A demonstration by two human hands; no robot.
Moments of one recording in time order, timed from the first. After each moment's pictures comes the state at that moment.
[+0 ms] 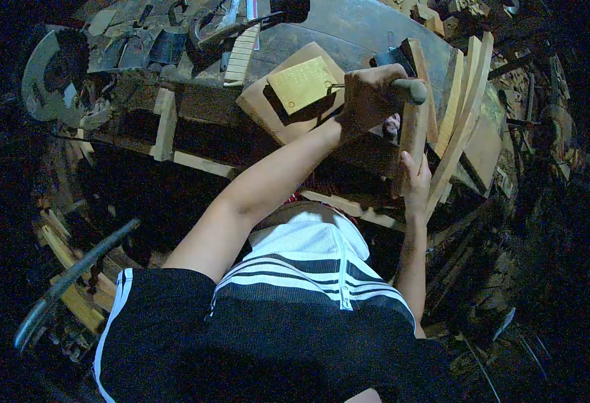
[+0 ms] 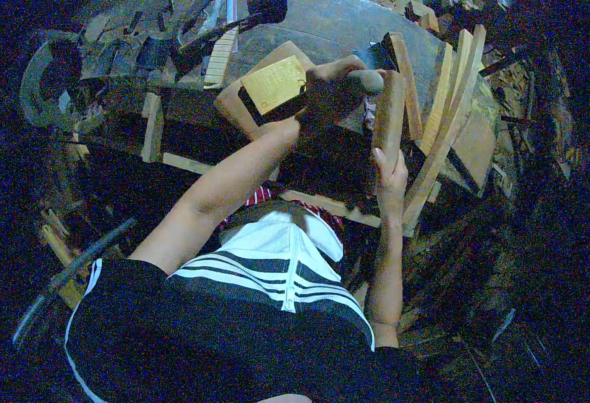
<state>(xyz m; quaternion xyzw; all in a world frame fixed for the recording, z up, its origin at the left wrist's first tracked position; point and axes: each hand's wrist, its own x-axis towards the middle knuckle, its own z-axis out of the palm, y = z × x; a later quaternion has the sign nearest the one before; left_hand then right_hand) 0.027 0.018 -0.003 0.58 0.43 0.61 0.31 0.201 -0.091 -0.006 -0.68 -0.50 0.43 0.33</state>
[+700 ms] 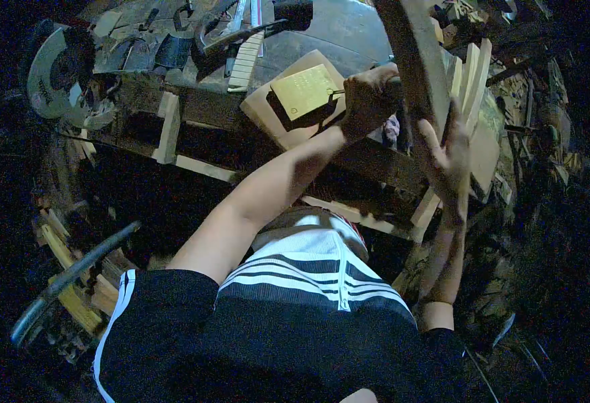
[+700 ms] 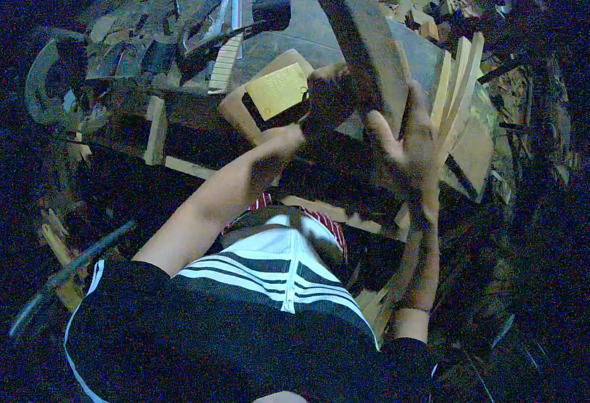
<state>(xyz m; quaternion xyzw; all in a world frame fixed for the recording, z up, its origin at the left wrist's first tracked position) 0.029 0.025 -0.007 0.59 0.51 0.59 0.22 0.152 -0.029 0.121 -0.55 -0.74 0.27 0.28</state>
